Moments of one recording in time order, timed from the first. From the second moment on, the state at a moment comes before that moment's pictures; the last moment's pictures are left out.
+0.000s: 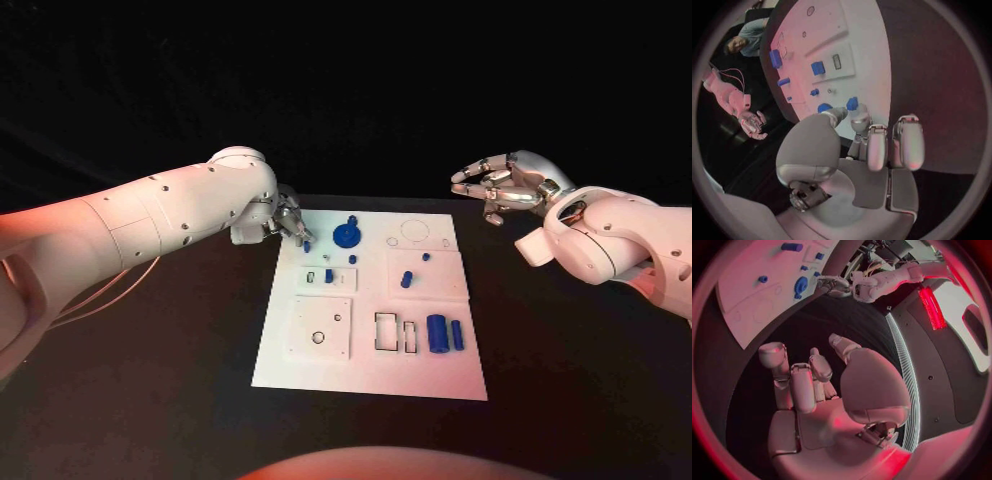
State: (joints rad) left arm 1.36 -0.53 -0.08 1.01 -1.06 0.36 -0.52; left_hand 1.16 -0.09 0.40 0.27 0.33 0.79 0.10 0.65 0.59 1.24 0.03 1.19 0.95 1.46 -0.04 1.54 1.31 0.07 1.43 0.07 1.43 1.29; right arm 1.34 -0.88 -0.13 1.41 -0.56 -0.30 0.21; right_hand 1.17 -0.12 0.39 0.06 0.22 0.76 0.17 0.35 0.36 1.26 0.08 1.24 1.16 1.47 0.02 1.42 1.22 0.12 1.23 0.11 1.02 1.06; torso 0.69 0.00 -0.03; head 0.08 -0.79
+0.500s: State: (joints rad) left arm 1.36 -0.53 -0.08 1.01 -1.01 0.37 -0.53; left_hand 1.18 -0.10 0.42 0.28 0.32 0.79 0.10 0.68 0.60 1.24 0.02 1.20 0.95 1.47 -0.04 1.54 1.31 0.07 1.43 0.07 1.43 1.29; right arm 1.34 -0.87 -0.13 1.40 -0.56 -0.30 0.21; right_hand 1.17 -0.12 0.39 0.07 0.22 0.76 0.17 0.35 0.36 1.26 0.08 1.24 1.16 1.47 0.02 1.42 1.21 0.12 1.22 0.12 1.02 1.06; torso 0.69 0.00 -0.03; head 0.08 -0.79
